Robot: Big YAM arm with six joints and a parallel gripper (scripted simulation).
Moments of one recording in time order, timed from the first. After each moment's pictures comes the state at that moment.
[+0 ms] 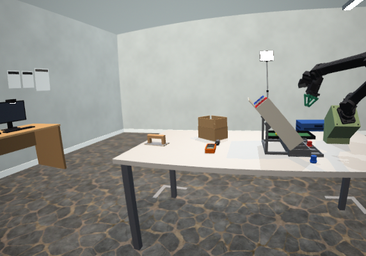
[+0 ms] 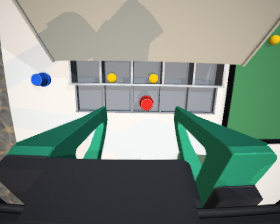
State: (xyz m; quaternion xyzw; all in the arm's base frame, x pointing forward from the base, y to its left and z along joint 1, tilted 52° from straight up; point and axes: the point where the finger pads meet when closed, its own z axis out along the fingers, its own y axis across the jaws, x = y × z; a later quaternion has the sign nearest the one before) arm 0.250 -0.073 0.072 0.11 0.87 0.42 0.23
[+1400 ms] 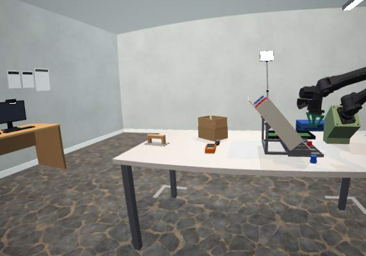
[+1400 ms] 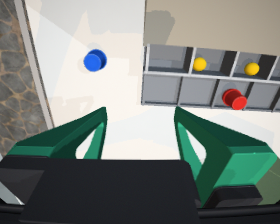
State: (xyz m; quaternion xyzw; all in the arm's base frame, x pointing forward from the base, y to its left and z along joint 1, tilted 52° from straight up) arm 0.280 0.112 0.157 0.03 0.89 0.43 0.11
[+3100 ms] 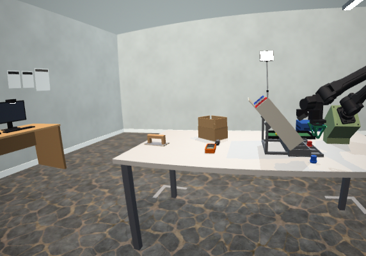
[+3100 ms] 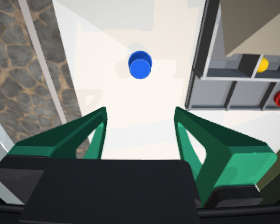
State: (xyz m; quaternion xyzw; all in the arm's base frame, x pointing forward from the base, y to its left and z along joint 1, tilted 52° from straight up) arm 0.296 0.195 0.195 0.03 0.90 0.44 0.05
